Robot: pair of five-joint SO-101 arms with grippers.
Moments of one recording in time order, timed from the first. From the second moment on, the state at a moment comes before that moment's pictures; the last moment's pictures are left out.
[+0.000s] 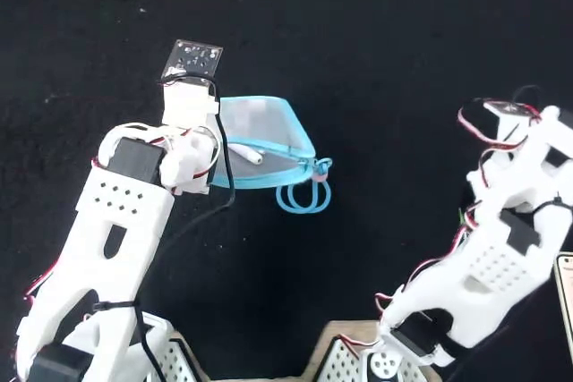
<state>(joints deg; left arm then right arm) 12.0 -26.8 28.3 71.7 1.7 40.1 27.1 -5.3 88.7 41.9</state>
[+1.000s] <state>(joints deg) 12.0 -26.8 28.3 71.7 1.7 38.0 21.7 8.1 78.2 48.3</state>
